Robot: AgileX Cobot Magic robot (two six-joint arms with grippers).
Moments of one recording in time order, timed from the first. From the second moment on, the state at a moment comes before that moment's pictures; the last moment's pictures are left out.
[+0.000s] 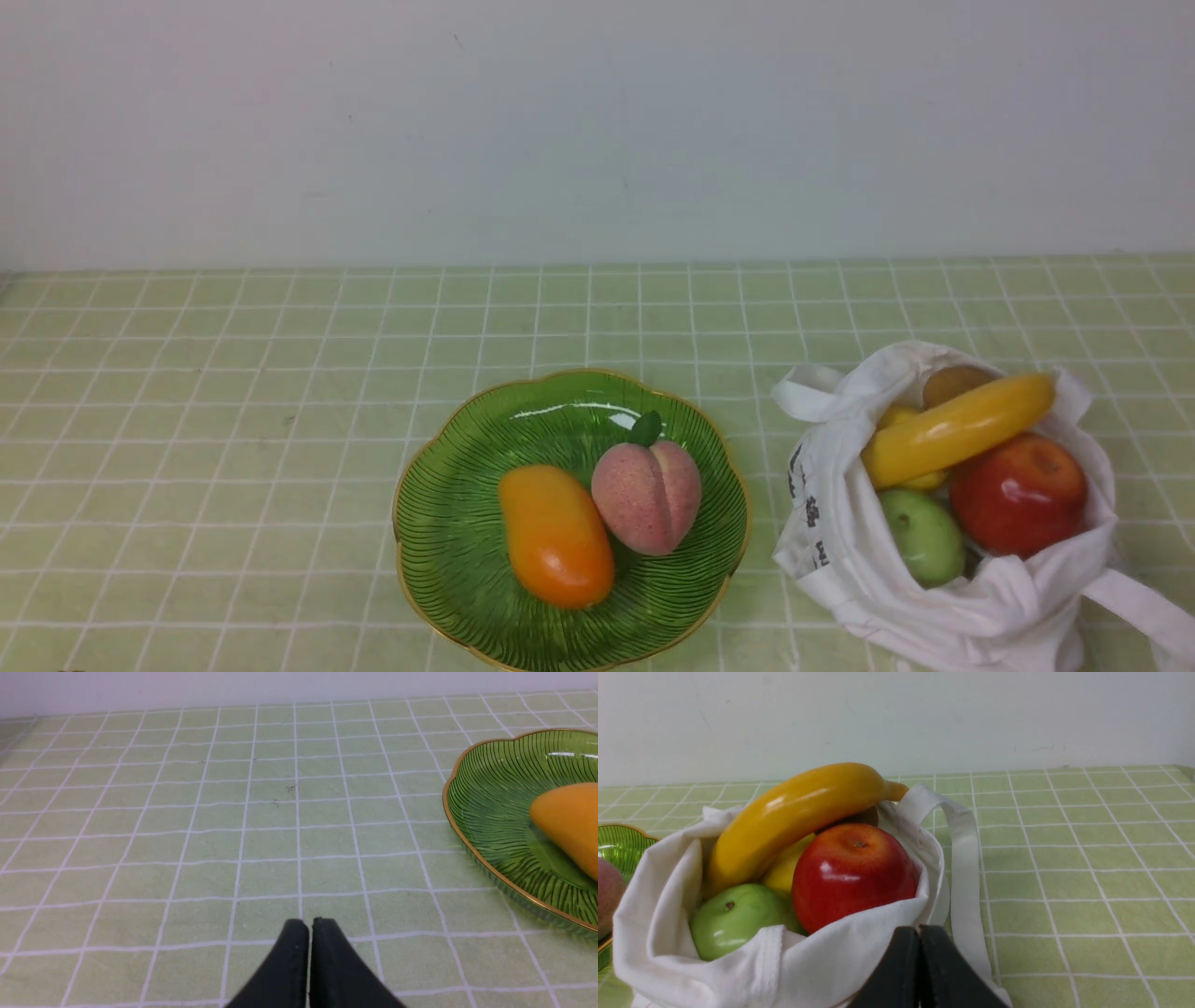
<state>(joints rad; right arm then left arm) 0.04 -0.01 0.03 -0.04 0.36 0.09 -0.03 -0.01 0.03 -0.01 0.38 0.03</state>
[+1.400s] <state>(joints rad) 0.04 -0.01 0.03 0.23 0.31 0.26 -0.03 -0.01 0.03 -0.01 0.38 0.03</state>
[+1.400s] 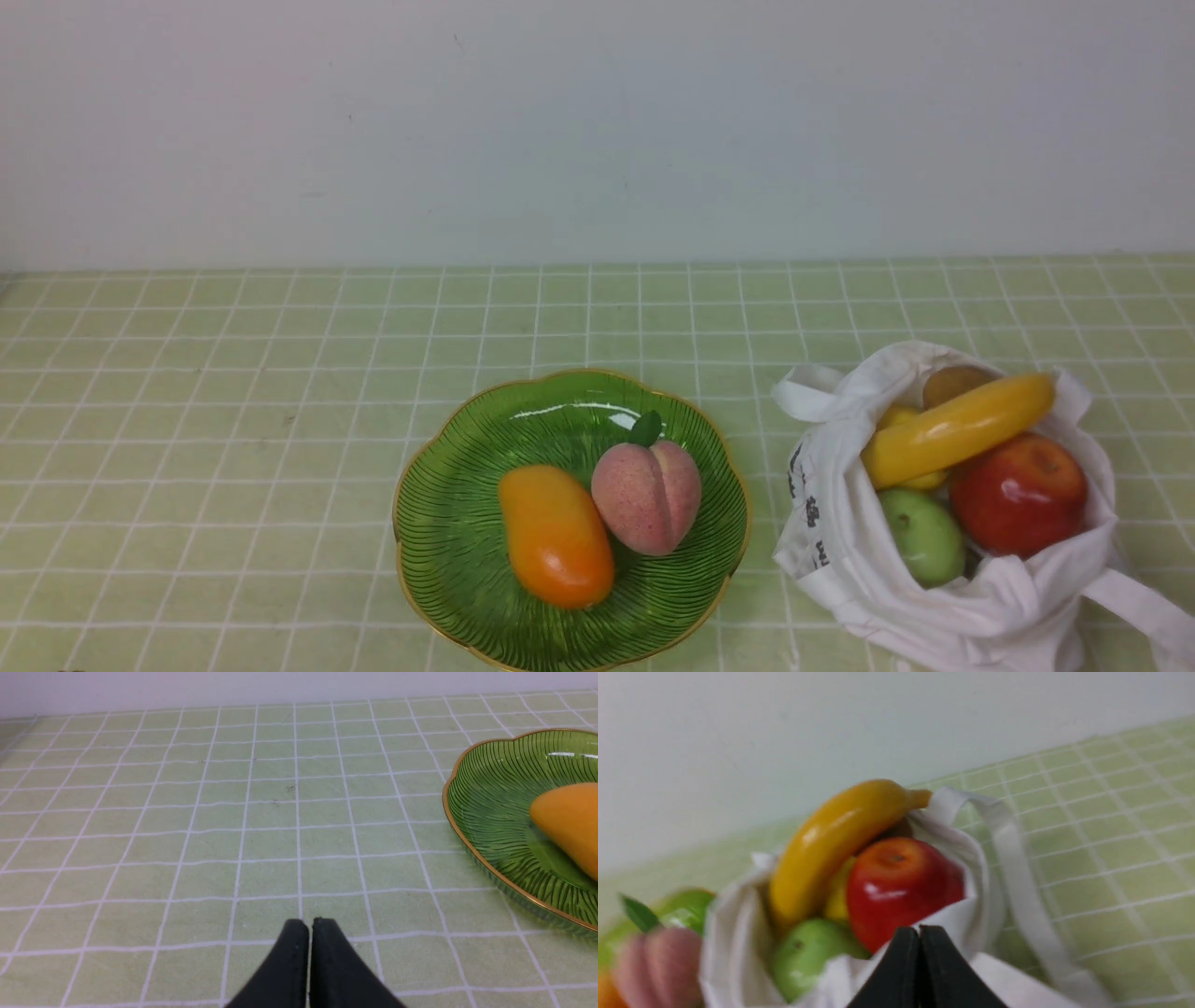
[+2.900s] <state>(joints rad) 0.04 1.15 -0.78 0.36 0.68 -0.03 -0.03 -0.01 0.03 -0.01 0.38 0.03</state>
